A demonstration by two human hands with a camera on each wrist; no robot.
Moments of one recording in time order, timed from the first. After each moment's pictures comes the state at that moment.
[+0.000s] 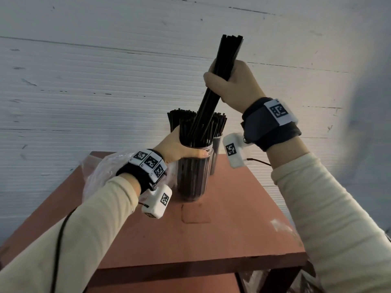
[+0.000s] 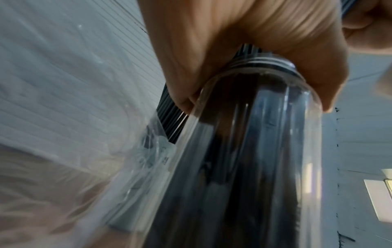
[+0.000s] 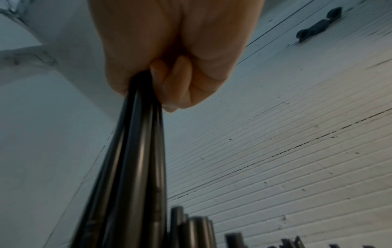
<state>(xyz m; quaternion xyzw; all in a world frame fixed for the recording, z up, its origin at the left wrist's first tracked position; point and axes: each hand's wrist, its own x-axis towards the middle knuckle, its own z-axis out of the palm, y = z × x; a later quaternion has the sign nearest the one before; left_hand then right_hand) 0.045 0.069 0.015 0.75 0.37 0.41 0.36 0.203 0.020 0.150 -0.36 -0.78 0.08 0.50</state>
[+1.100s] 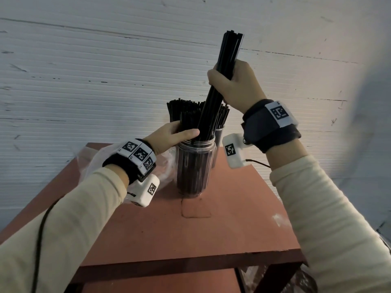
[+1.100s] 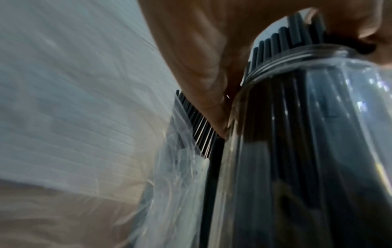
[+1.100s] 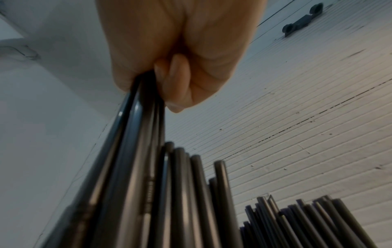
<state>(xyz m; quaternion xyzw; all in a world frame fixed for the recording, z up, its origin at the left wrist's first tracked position) 0.025 0.064 0.017 0.74 0.36 0.39 0.41 0.207 0.046 0.126 -0.39 -0.76 0.10 0.52</state>
